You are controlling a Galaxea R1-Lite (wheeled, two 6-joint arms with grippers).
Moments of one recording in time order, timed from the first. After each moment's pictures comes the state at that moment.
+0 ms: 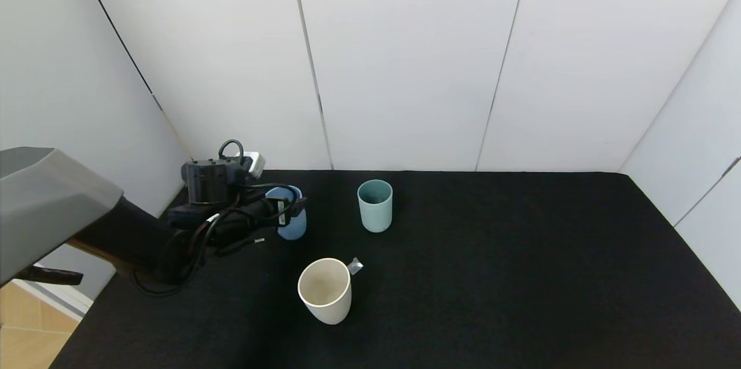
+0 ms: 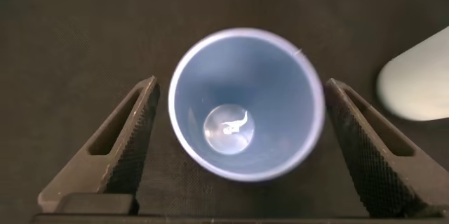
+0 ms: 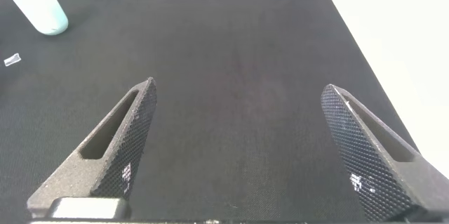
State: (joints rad) left arm -0.15 2.08 -0.93 -0.79 -0.01 -0.05; right arm 0.00 0.00 0.00 -0.01 -0.02 0.06
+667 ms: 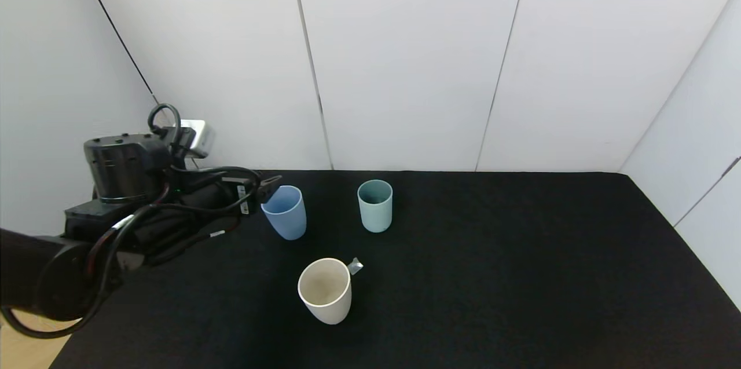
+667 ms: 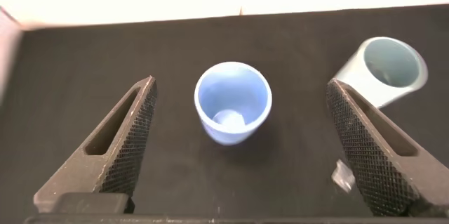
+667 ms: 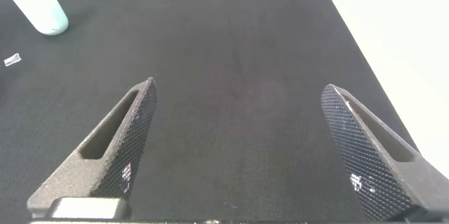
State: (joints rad) left arm -0.15 1.72 -0.72 -0.79 0.00 -0.02; right arm 0.00 0.00 0.00 -0.01 -0.02 0.06
